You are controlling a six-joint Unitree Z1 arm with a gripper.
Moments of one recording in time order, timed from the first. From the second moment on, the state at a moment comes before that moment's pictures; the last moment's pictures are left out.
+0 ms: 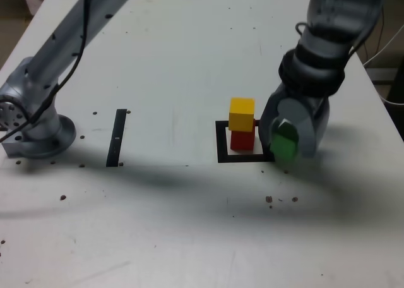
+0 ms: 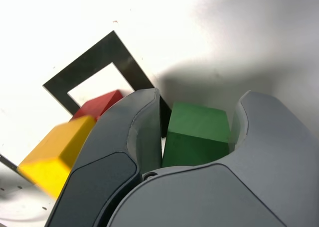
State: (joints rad) arm -0.14 2.34 -2.06 1.45 0.06 0.38
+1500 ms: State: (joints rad) arm -0.09 2.09 -1.92 1.61 0.10 0.01
